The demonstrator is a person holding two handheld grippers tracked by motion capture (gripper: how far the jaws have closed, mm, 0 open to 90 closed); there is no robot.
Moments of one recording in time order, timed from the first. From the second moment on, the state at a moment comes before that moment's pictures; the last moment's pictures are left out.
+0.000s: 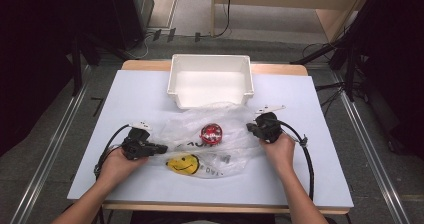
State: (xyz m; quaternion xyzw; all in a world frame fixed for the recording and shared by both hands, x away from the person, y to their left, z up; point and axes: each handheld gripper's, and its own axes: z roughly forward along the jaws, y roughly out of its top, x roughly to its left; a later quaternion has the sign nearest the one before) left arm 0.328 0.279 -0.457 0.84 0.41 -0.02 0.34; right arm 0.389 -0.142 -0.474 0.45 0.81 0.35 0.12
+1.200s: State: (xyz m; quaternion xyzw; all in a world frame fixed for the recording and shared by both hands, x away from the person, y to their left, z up) left arm 0.318 0.298 -0.440 0.83 0.42 -0.01 0.37; right arm 0.374 -0.170 -0.457 0.48 0.78 0.38 0.13
